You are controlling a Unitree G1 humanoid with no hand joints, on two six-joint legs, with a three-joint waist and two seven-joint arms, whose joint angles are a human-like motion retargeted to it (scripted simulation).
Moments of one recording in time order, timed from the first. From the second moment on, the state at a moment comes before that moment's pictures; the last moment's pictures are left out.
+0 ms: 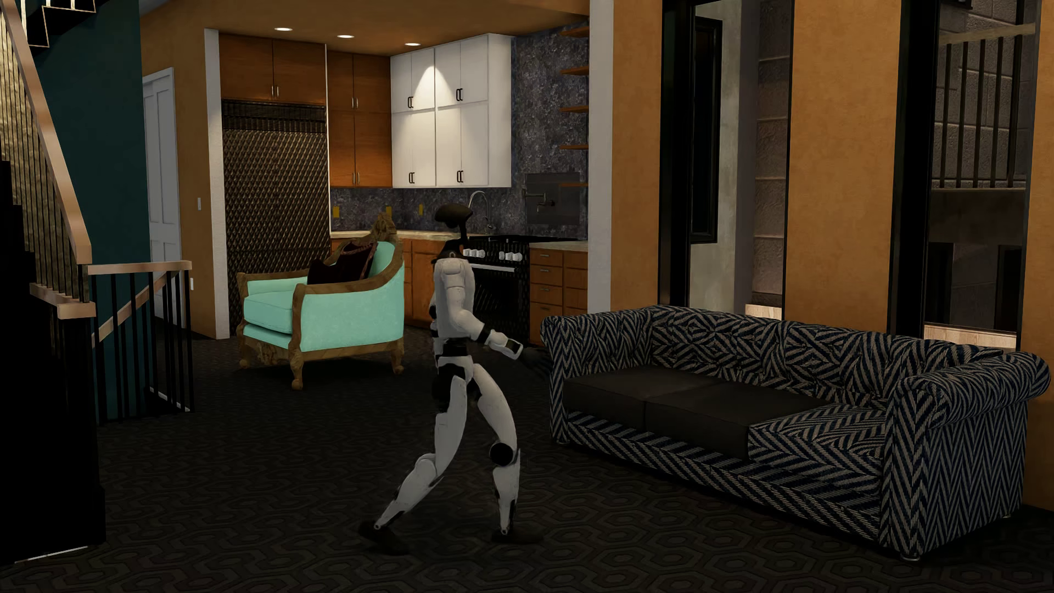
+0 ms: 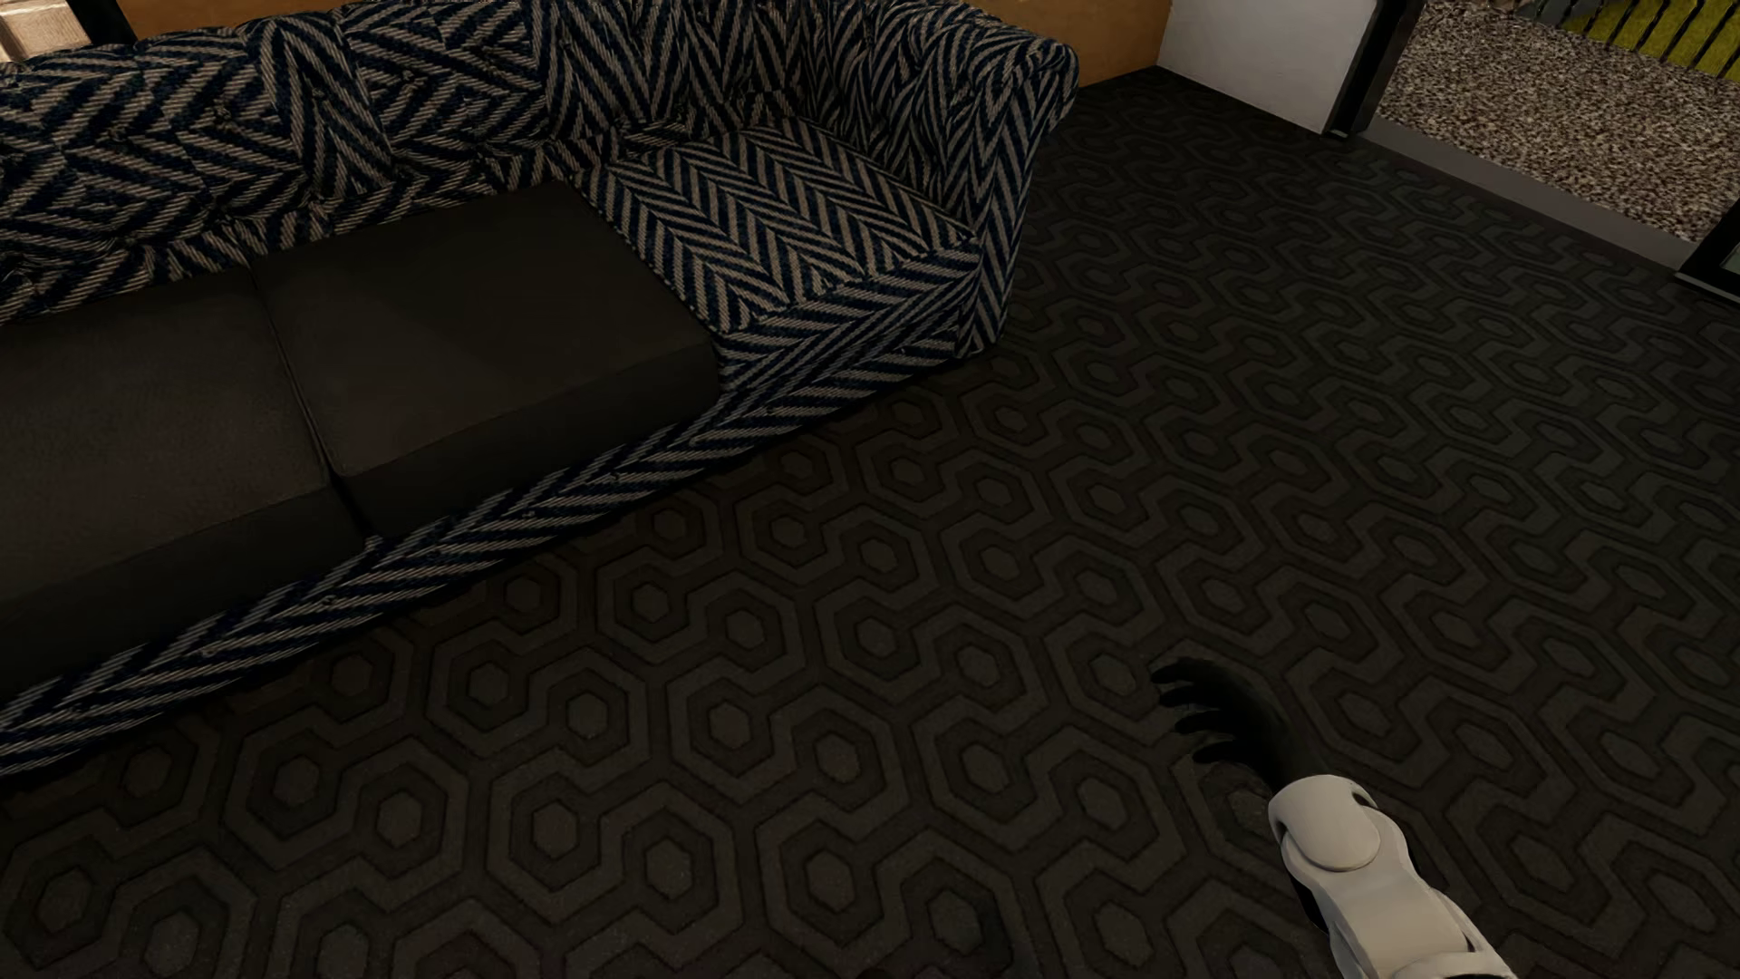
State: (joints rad) body -0.44 0.26 0.24 0.04 0.10 0.08 0.00 0.00 0.01 0.45 0.50 0.40 -0.12 -0.17 -0.33 0.24 -0.42 0.00 0.00 -0.42 0.23 1.04 0.57 0.00 0.00 0.00 0.00 0.00 0.00
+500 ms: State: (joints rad) body 0.04 -0.37 -0.20 -0.14 -0.01 -0.07 0.00 0.00 0.04 0.44 0.87 0.14 0.27 -0.22 0.13 0.34 -0.35 0.00 0.00 -0.25 0.61 0.85 1.09 0.00 0.00 0.00 0.00 0.00 0.00
